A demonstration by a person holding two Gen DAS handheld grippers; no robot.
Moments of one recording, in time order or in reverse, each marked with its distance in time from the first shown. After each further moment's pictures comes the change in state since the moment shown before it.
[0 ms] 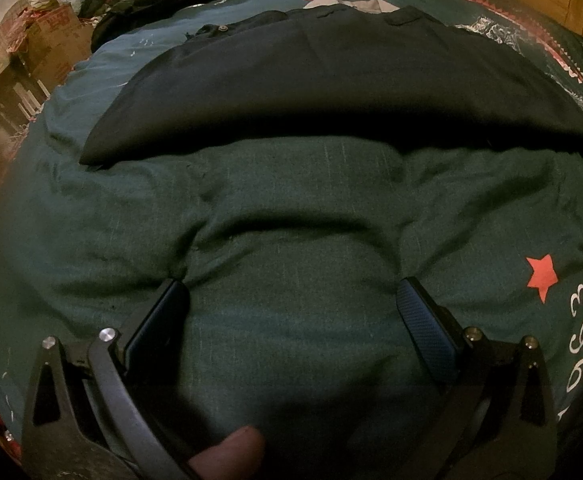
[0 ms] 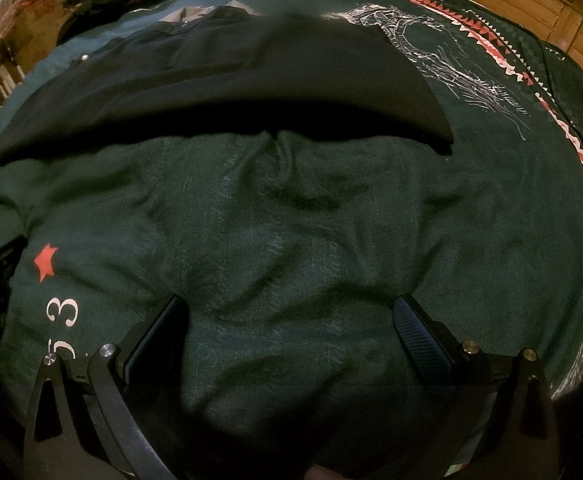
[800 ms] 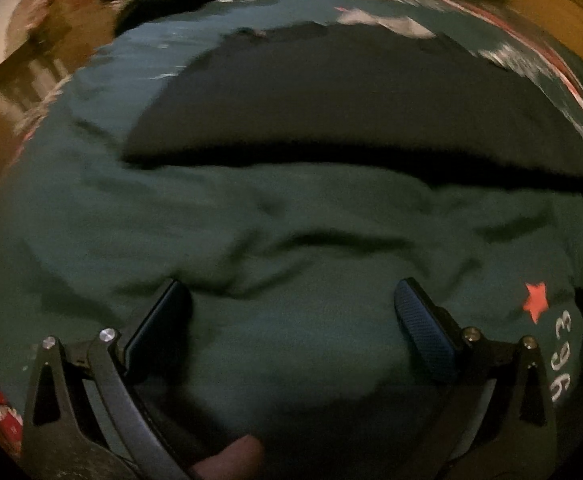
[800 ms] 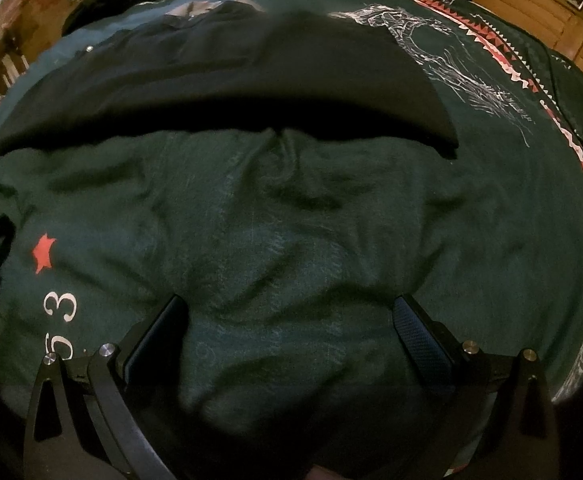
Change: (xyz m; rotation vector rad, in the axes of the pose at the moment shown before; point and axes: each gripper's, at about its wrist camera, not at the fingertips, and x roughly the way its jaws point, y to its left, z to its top) left arm -0.015 0.037 0.020 -0.112 0.001 0.027; right arm 0.003 0.004 0.000 -0.029 0.007 -0.011
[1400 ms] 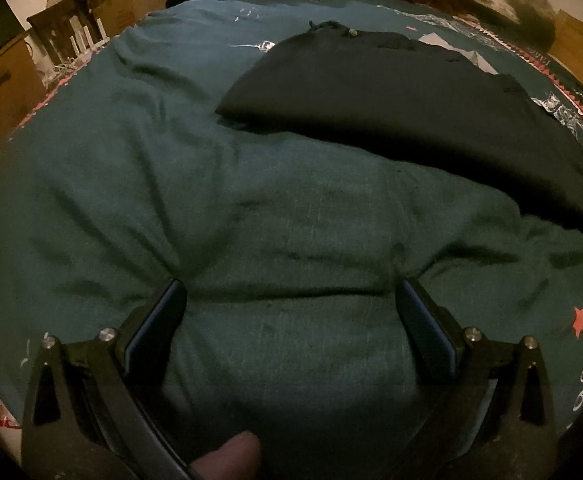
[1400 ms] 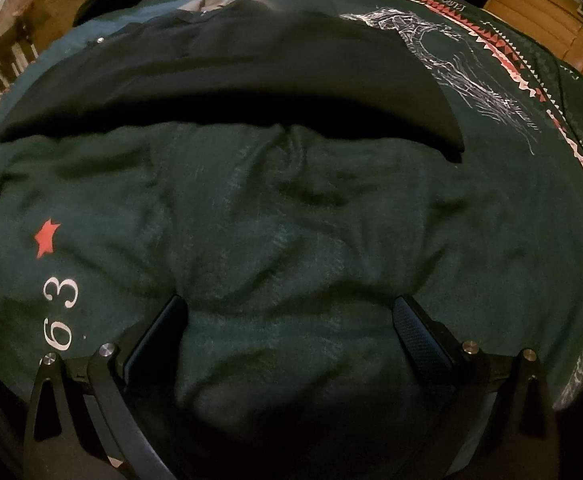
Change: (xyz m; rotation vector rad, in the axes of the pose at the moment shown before) left arm 0.028 0.059 -0.006 -0.155 -0.013 0.005; right arm -0.002 -0.002 -0.002 -0.037 0.000 0.013
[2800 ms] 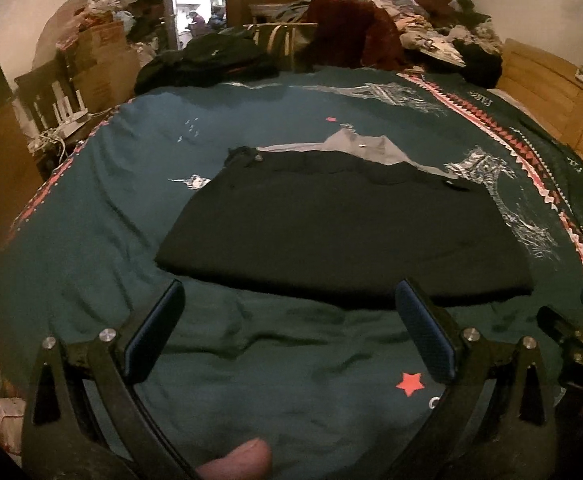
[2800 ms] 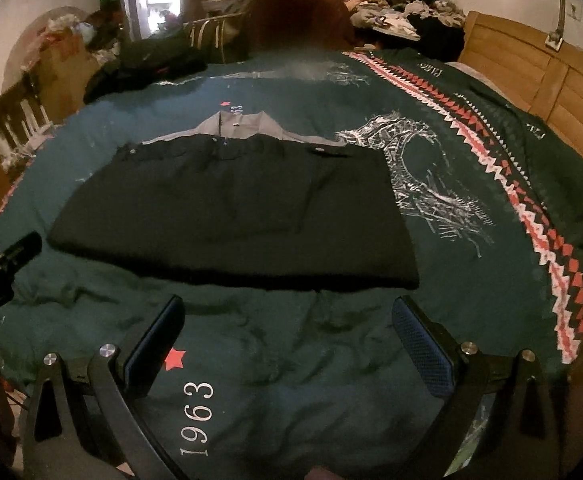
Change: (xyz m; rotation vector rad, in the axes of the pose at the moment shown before) left arm -0.136 -0.082 0.038 0.068 -0.223 -0.099; right arm -0.132 0.032 0.073 0.061 -0.221 -0.017
